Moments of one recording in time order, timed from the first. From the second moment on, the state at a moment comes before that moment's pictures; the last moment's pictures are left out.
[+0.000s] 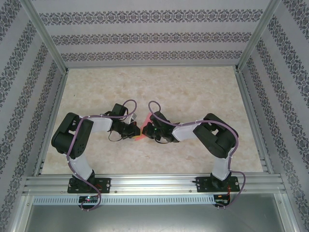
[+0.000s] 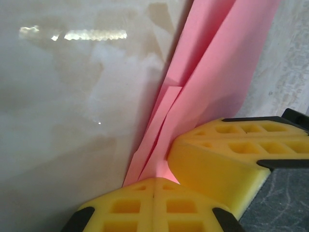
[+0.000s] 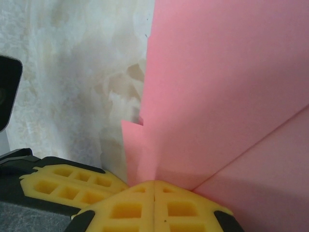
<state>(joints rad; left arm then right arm) -0.39 1.77 0.79 -0.20 0.70 -0.59 0.82 1.89 0.86 0.24 -0.22 1.12</state>
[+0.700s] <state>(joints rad) -0.39 1.77 0.78 -0.20 0.70 -0.59 0.66 1.90 0.89 0.22 -0.23 1.05</state>
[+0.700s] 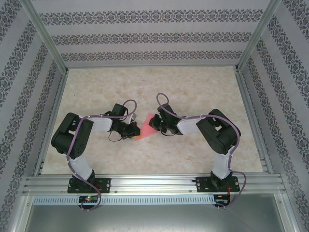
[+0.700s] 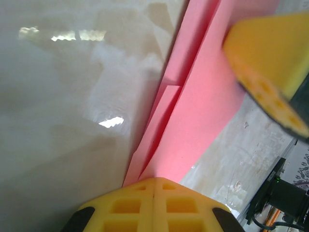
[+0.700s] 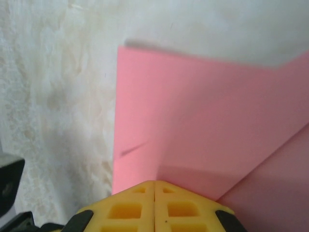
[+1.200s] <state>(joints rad) -0.39 1.77 0.78 -0.19 0.70 -0.59 0.49 1.92 0.87 0.32 -0.32 1.01</state>
